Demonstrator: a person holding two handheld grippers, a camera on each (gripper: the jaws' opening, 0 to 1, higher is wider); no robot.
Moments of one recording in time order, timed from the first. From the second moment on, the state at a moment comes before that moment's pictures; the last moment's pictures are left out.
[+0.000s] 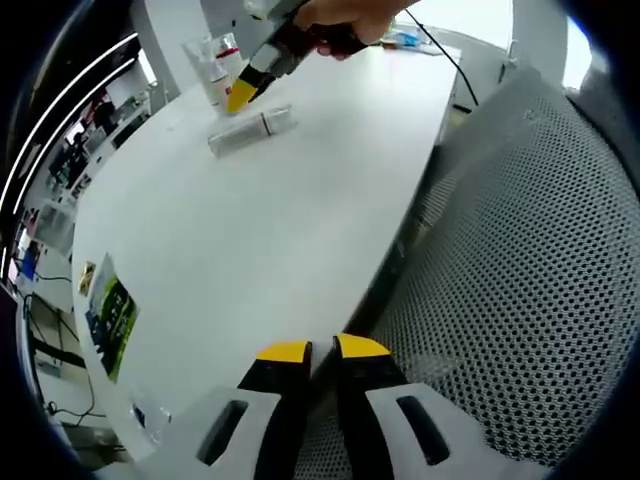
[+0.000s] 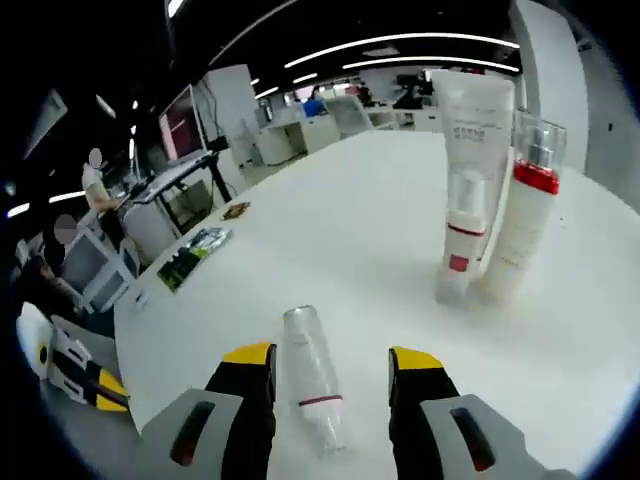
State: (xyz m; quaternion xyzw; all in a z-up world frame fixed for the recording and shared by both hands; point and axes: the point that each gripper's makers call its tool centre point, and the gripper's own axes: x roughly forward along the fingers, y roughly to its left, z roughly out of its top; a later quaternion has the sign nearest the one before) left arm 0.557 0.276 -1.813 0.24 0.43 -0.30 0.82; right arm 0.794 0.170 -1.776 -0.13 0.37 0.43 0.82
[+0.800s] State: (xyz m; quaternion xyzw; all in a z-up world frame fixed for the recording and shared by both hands) left arm 0.574 0.267 -1.786 0.16 0.37 -0.29 0.87; right arm 0.763 0.148 -1.805 -0.26 0.38 0.43 0.78
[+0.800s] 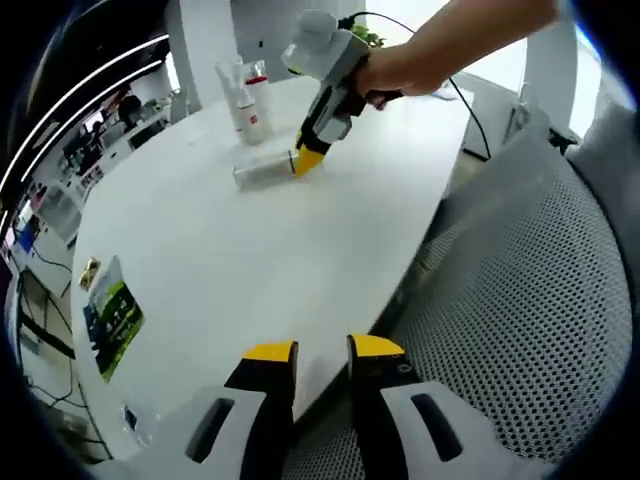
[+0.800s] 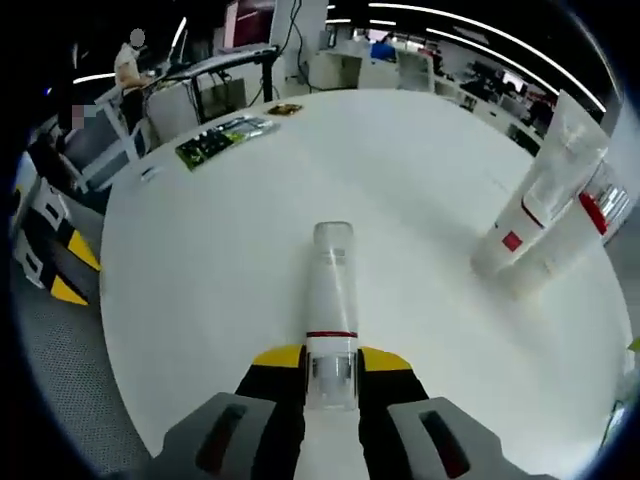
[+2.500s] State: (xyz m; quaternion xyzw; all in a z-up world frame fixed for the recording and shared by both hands) left arm 0.576 0.239 -1.728 -0.15 0.33 -0.38 0.85; right arm 0.648 0.179 -1.688 -0.22 0.21 0.53 0.79
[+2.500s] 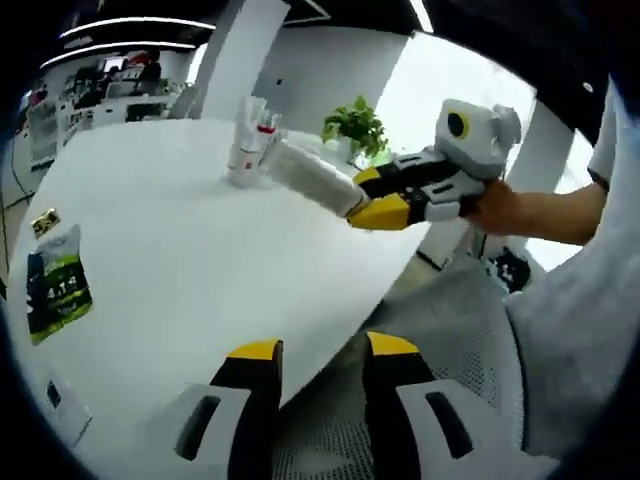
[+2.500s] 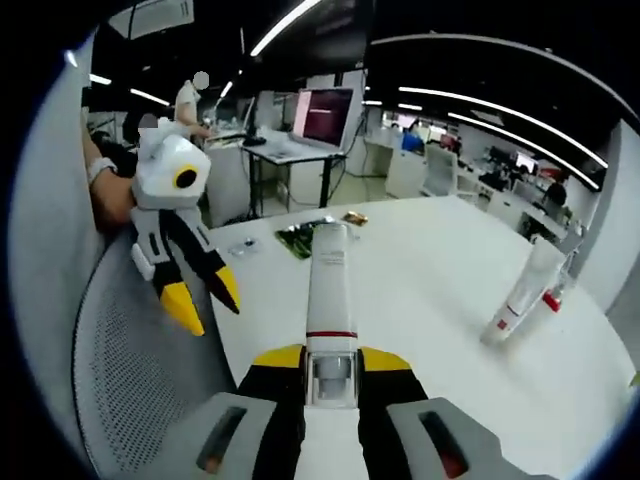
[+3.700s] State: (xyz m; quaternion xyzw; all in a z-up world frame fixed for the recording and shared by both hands) left arm 0.591 0.254 -1.680 -0.44 0.29 -0.39 0.76; right arm 0.595 0.202 -1.689 -0.30 0.17 0.62 0.70
